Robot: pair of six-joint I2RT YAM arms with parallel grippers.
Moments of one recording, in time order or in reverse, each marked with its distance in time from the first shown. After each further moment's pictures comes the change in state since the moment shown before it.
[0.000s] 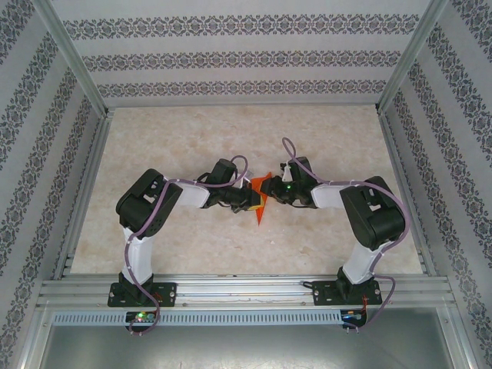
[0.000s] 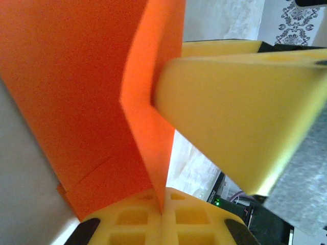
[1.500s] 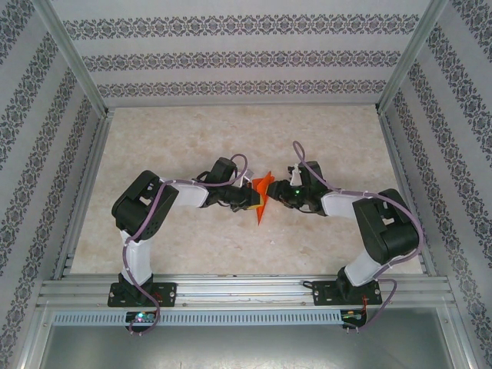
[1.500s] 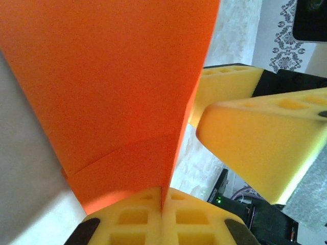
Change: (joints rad) left arm -0.002 -0.043 0.000 -0.054 -0.018 0.034; right arm -0.041 -0.130 -0.114 0.024 -0.052 -0.009
